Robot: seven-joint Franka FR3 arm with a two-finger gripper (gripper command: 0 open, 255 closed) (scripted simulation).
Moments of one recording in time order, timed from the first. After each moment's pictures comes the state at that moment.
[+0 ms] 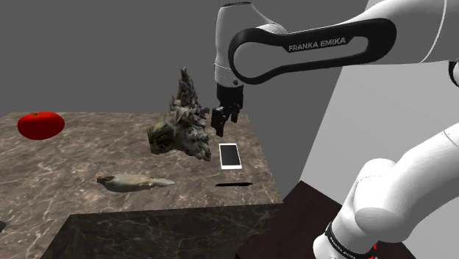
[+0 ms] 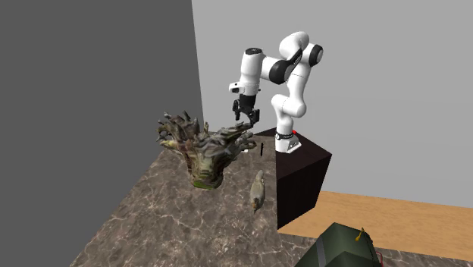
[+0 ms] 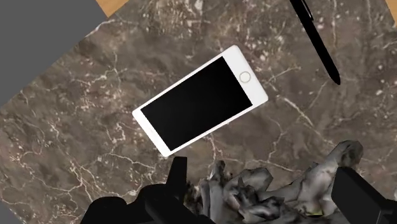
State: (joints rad) arm 0.12 -0.37 0.21 -2.18 -0.01 1.86 0.06
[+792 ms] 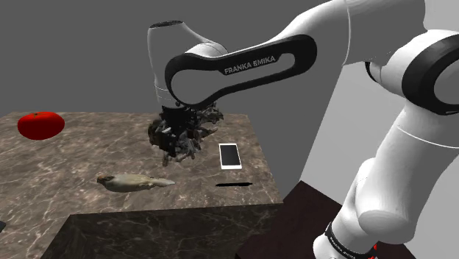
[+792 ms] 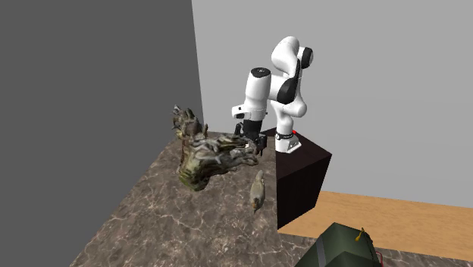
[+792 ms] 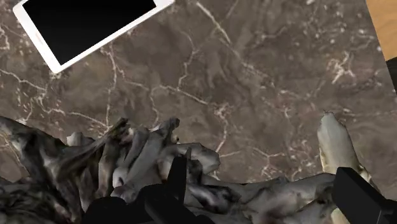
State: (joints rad) arm 0.20 0.01 0.36 -1.89 -0.11 1.91 0.23
